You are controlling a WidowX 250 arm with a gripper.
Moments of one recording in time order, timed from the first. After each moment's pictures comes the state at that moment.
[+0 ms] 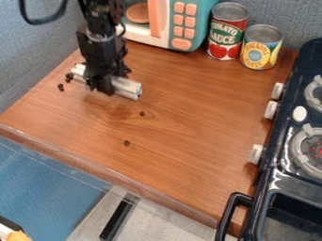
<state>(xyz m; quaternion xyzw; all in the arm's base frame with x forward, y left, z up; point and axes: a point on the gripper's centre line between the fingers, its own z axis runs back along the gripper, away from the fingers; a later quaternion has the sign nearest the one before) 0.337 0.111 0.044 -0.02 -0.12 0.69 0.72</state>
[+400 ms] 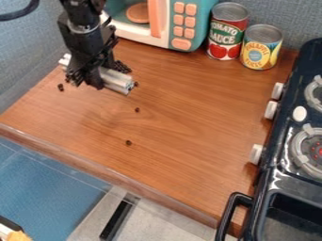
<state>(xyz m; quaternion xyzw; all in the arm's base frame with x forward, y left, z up) 0.313 0.115 0.060 -0.03 -0.14 0.68 0.72</state>
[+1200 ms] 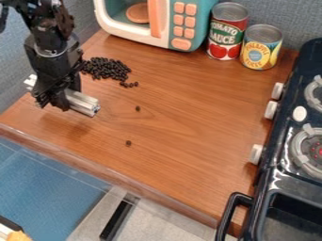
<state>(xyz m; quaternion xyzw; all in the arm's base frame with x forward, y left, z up) 0.273 0.156 0.037 0.02 -0.13 0.70 0.70</state>
